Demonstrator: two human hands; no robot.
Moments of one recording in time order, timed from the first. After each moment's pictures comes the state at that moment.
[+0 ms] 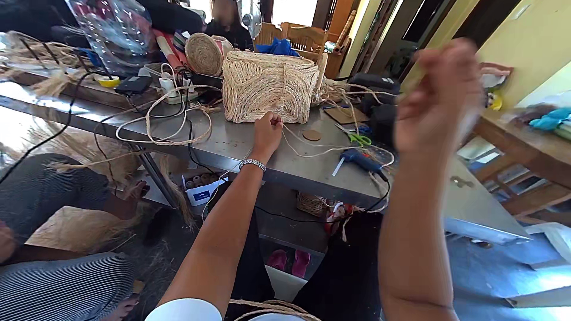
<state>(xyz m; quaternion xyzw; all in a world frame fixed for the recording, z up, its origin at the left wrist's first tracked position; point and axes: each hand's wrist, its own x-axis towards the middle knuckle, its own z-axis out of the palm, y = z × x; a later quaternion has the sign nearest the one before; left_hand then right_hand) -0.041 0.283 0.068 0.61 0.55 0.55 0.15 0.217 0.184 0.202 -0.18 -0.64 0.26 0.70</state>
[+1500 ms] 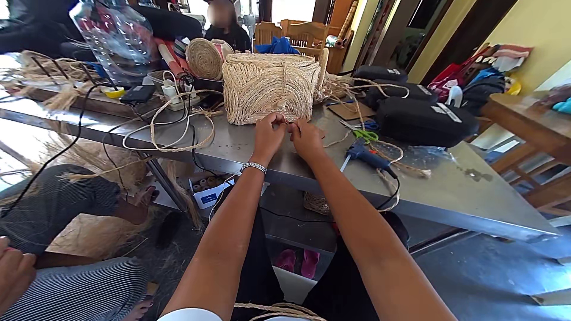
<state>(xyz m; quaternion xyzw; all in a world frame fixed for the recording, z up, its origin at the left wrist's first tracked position) -0.047 0.282 0.066 0.64 0.50 0.57 0.13 0.097 0.293 0.074 -0.46 -0.79 0.10 0.39</state>
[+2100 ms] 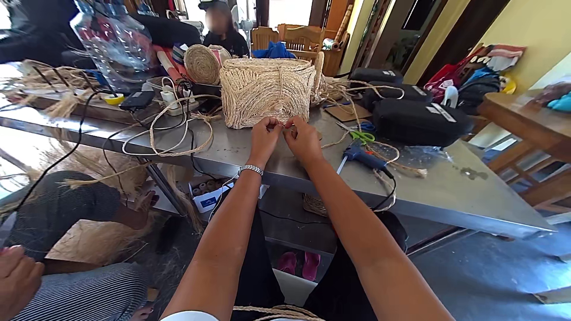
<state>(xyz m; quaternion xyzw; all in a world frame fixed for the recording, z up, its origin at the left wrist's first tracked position) -0.050 0.288 0.062 0.61 0.49 0.60 0.18 0.096 0.289 0.073 -0.40 -0.79 0.04 0.45</state>
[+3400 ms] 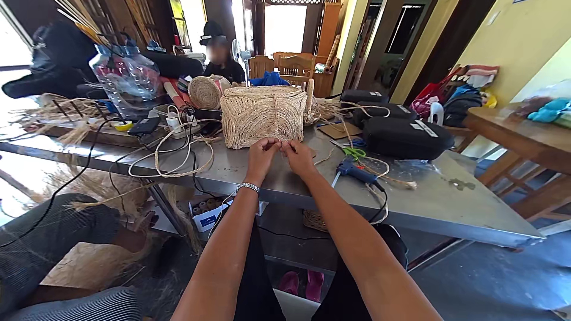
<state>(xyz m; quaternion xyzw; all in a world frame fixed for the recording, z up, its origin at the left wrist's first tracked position) -0.046 0.263 0.065 0.60 0.44 0.63 0.23 0.098 0.292 0.078 -0.41 -0.75 0.24 0.46</state>
